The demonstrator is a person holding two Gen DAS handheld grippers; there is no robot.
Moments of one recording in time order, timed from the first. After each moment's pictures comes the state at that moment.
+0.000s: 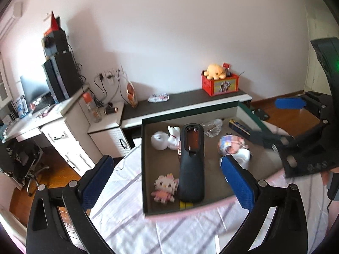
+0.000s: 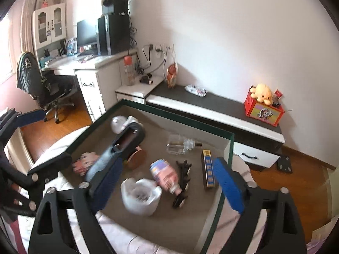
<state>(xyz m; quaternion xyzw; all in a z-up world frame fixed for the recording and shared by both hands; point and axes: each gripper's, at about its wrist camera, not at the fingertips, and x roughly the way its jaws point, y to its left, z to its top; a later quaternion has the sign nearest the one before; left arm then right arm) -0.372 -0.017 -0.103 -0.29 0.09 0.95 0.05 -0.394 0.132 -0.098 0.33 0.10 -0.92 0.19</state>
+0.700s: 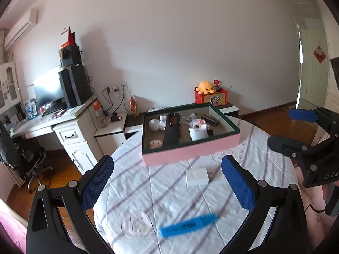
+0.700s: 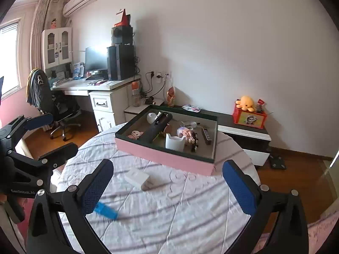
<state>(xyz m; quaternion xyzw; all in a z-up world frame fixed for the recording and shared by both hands) -0.165 -0.017 -0.083 -0.23 0.08 0.97 0.05 -0.175 0.162 -0.076 0.25 0.05 -0.95 0.16</state>
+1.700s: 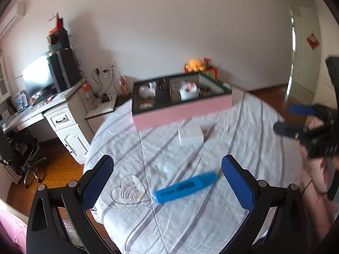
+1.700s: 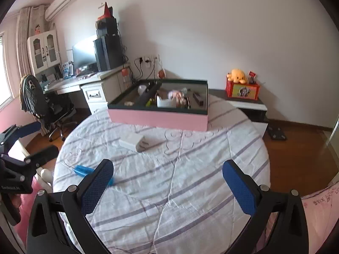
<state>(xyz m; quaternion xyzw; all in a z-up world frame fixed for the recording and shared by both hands) -0.154 -0.025 -0.146 -0.30 0.10 0.95 0.09 -0.158 0.189 -0.141 0.32 0.00 -0.94 0.14</state>
